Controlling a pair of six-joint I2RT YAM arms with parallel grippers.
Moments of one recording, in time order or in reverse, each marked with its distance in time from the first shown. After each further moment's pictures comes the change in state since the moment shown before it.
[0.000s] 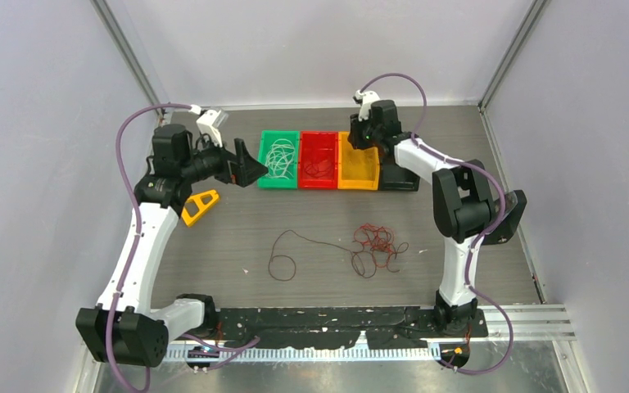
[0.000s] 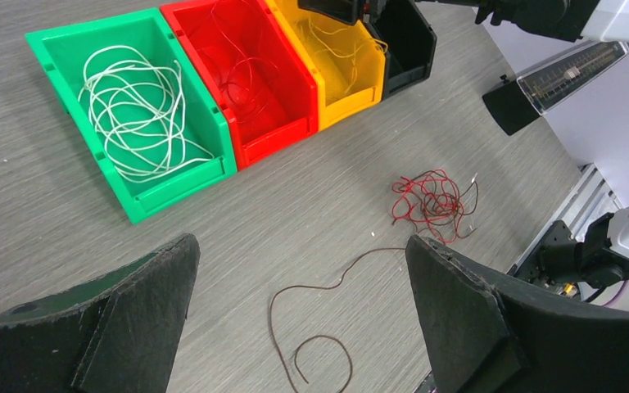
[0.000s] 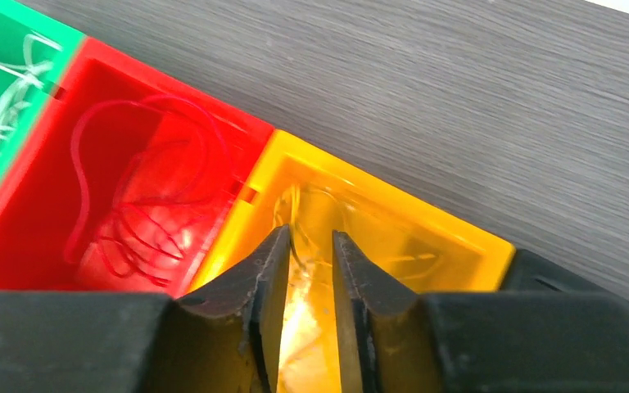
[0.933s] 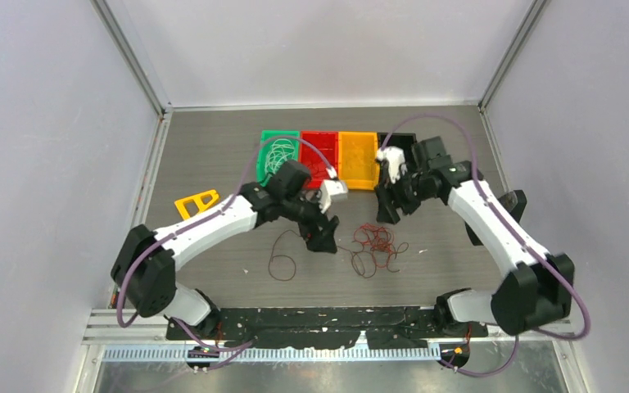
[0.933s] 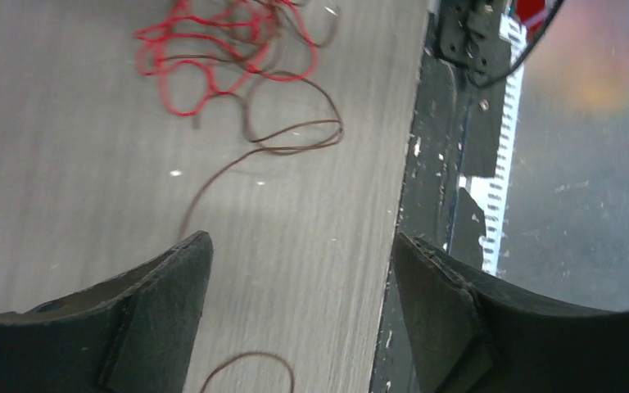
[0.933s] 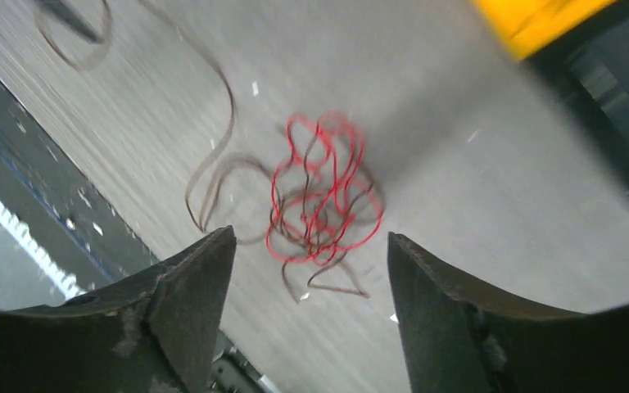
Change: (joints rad) left arm -0.623 0.321 -0.039 0.006 0.010 0.290; right arm -0.053 -0.759 -0.319 -0.874 -0.332 -0.367
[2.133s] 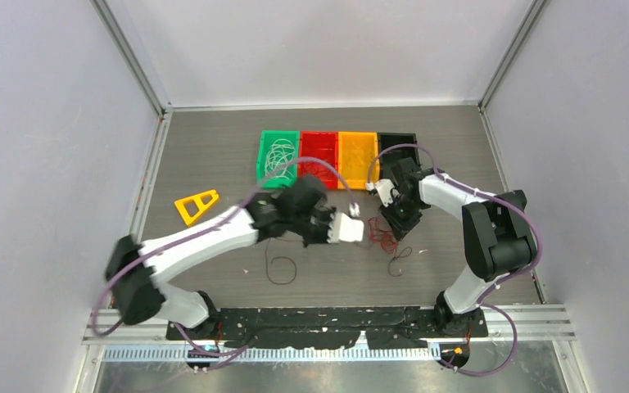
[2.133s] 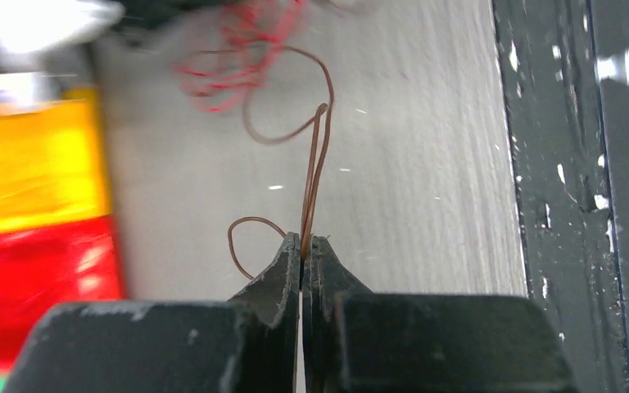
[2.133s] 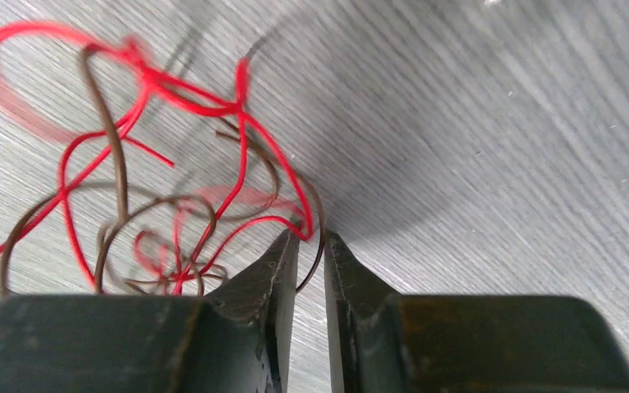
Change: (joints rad) left arm -0.290 0.047 0.043 -0.101 -0.316 0.540; right arm 0.011 0.389 -0.192 0.087 0.289 -0.110
